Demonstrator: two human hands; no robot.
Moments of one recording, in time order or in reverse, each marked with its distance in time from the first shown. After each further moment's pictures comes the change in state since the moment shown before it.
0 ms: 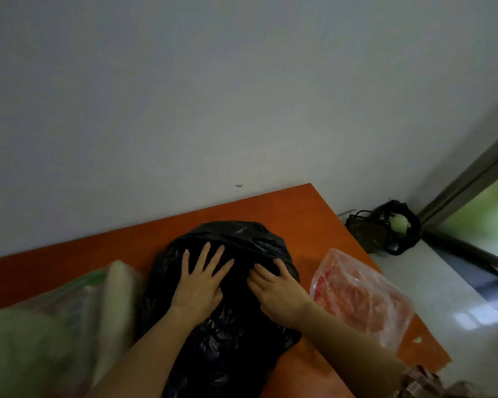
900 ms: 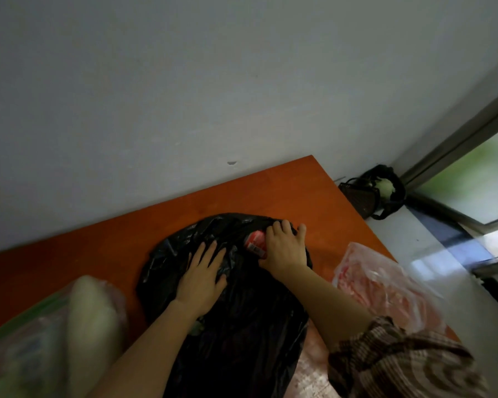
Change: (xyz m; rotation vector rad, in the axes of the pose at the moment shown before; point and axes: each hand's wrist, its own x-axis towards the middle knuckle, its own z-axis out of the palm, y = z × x) left_hand 0.072 -0.027 0.078 -0.458 -0.246 -0.027; right_hand 0.108 0.045 0.023 0.185 -0.182 0.596
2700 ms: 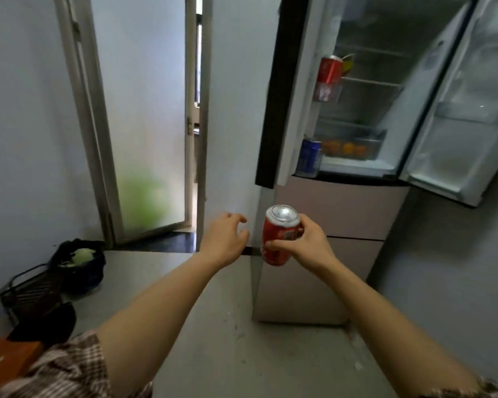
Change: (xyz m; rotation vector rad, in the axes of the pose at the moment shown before) left_hand -0.350 0.851 0.105 -0.288 0.060 1.091; right_hand -0.838 0.468 0.052 1.180 1.021 0.974
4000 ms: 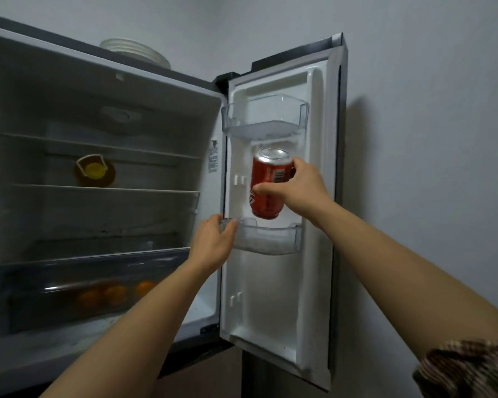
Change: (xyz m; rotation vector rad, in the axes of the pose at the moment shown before) left_hand 0.501 0.544 0.333 -0.527 -0.052 0.394; right_hand 0.376 0.030 -0.657 -0.361 0.716 -0.281
